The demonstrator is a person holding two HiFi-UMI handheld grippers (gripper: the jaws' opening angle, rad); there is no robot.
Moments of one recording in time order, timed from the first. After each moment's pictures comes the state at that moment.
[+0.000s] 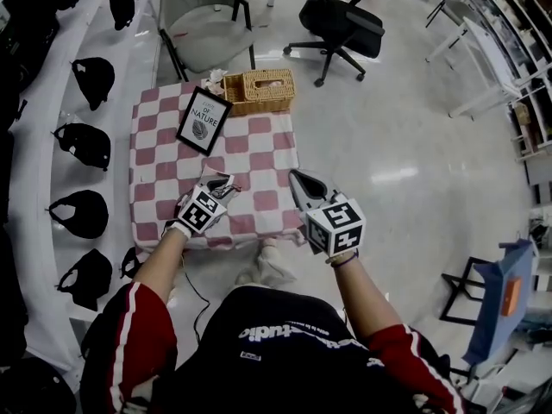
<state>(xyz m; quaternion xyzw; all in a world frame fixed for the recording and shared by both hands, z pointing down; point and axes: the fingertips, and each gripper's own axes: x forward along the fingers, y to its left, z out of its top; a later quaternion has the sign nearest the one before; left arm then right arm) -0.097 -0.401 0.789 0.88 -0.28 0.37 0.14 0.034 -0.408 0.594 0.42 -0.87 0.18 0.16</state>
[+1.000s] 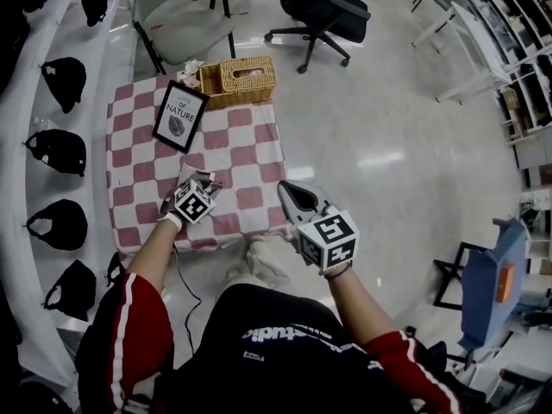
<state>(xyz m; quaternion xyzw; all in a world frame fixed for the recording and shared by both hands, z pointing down) -0.097 -0.405 0.891 0.83 -0.22 0.49 0.15 0.051 -0.388 0.625 0.42 -0.86 0.21 0.18</state>
